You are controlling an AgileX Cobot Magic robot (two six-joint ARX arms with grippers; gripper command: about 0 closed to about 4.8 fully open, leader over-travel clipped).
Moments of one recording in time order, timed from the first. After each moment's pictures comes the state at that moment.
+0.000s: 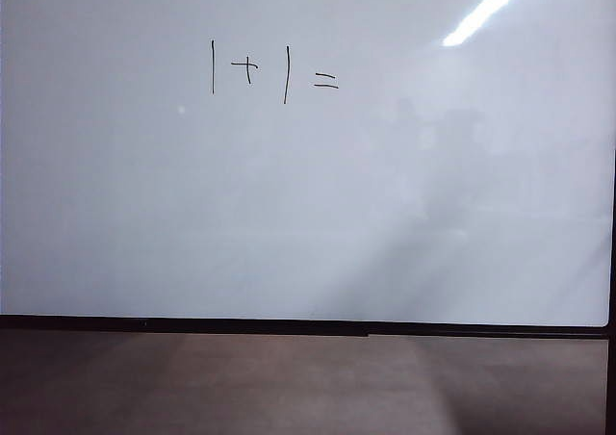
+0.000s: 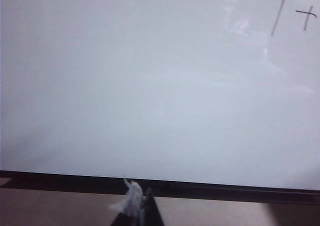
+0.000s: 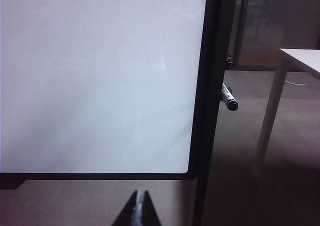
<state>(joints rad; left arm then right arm) 0.11 0.00 0.04 0.04 0.17 -0.08 0.04 0.00 0.01 0.04 0.07 -0.01</state>
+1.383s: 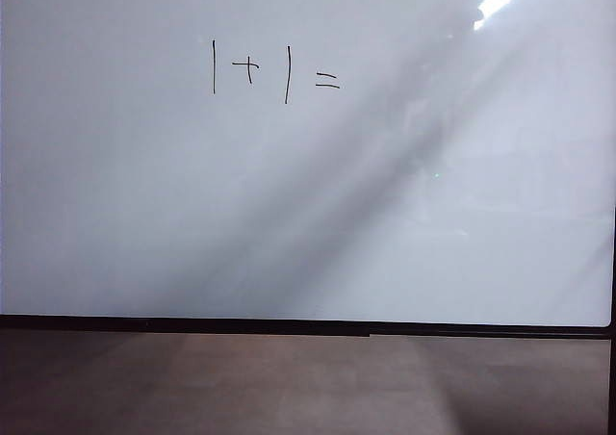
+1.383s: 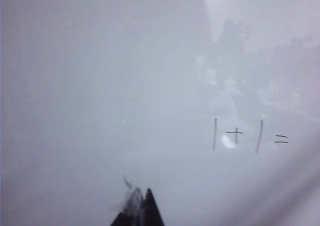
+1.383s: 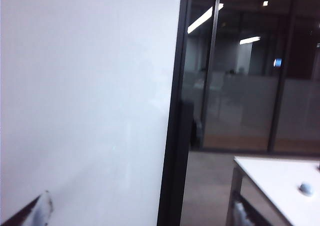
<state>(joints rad) 0.09 0.16 0.62 -0.21 0.24 -0.02 0.03 0.43 0.66 0.12 0.15 -0.13</state>
